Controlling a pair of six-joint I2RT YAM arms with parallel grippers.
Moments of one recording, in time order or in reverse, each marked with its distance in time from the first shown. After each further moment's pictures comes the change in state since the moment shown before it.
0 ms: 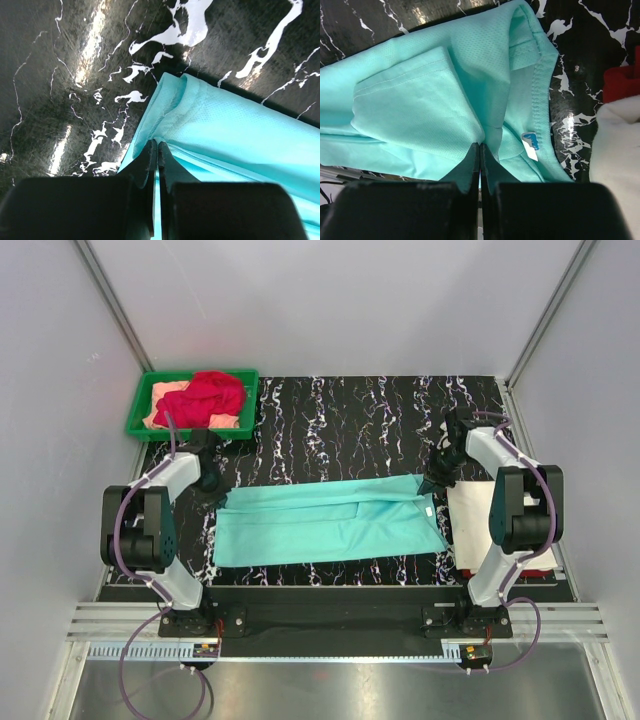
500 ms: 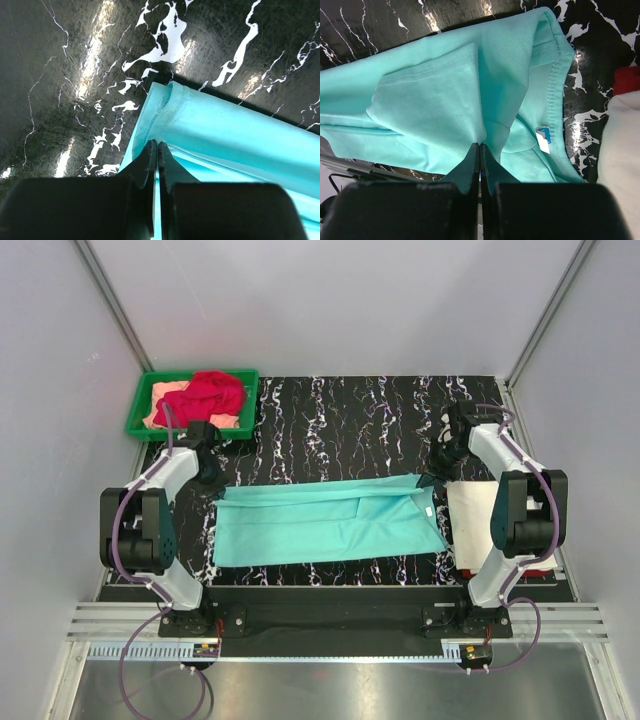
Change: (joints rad) left arm 0.000 -0.013 0.063 -0.018 -0.002 0.039; right arm 0.001 -0.032 0.044 -0.023 -0.035 0.000
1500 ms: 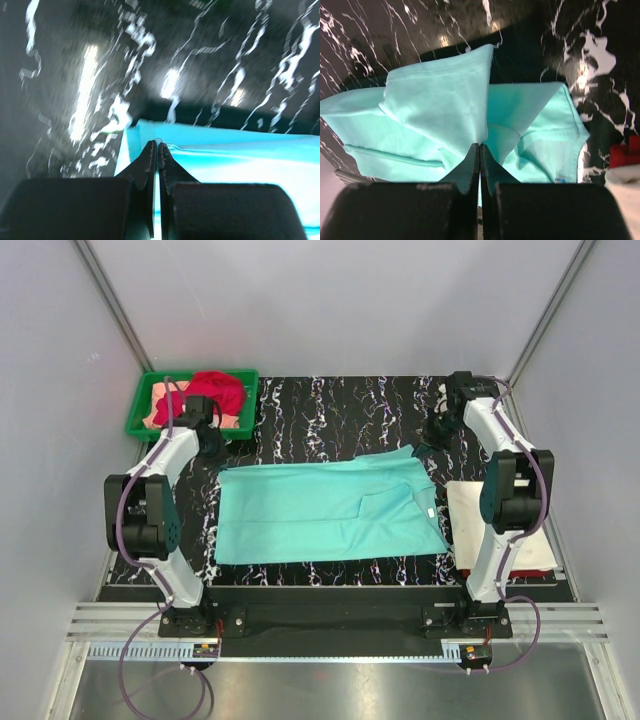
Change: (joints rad) left arm 0.000 0.123 0.241 0.043 0.069 0.101; right arm 0.008 0.230 0.372 -0.042 -0.011 0.013
